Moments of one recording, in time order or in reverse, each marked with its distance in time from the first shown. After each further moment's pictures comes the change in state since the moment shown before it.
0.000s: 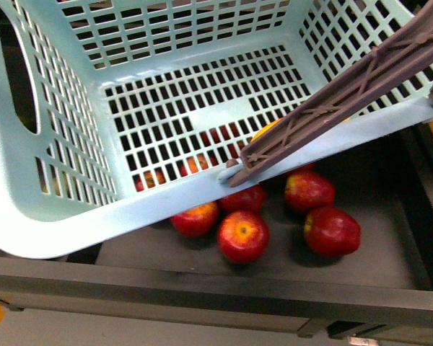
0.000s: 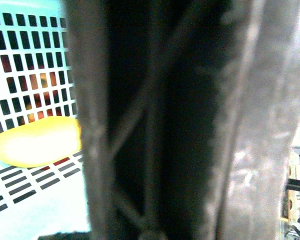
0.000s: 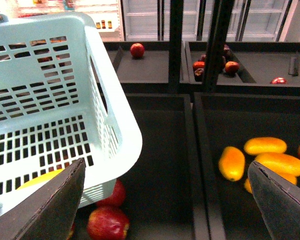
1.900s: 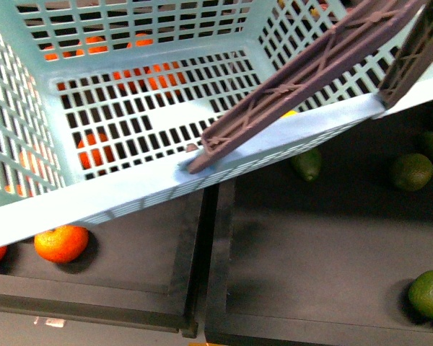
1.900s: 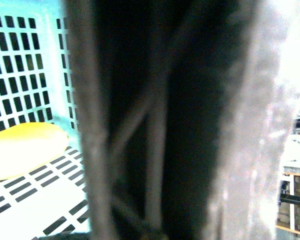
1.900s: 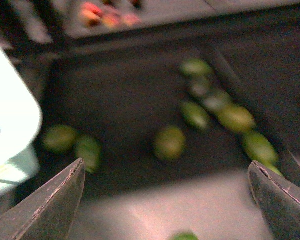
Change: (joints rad) left arm 0.021 -0.002 0.002 0.000 -0.016 0.007; right arm 0.021 0.075 0.152 -0.430 0.315 0.180
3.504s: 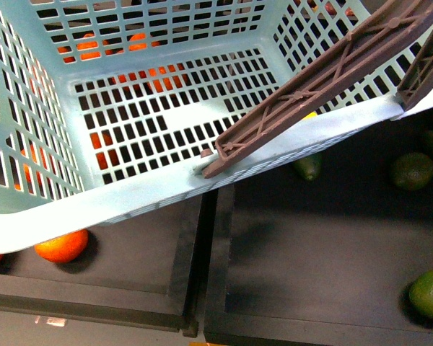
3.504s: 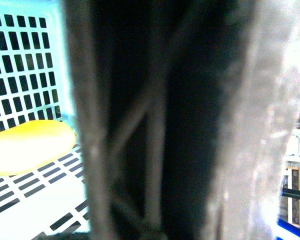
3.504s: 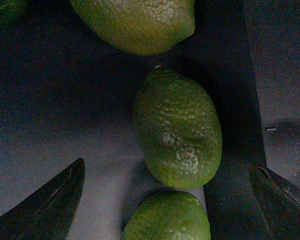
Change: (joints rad) left arm -0.008 0.000 0.000 0.000 0.006 -0.002; right arm -0.626 1.701 1.107 0.044 -0.386 -0.568
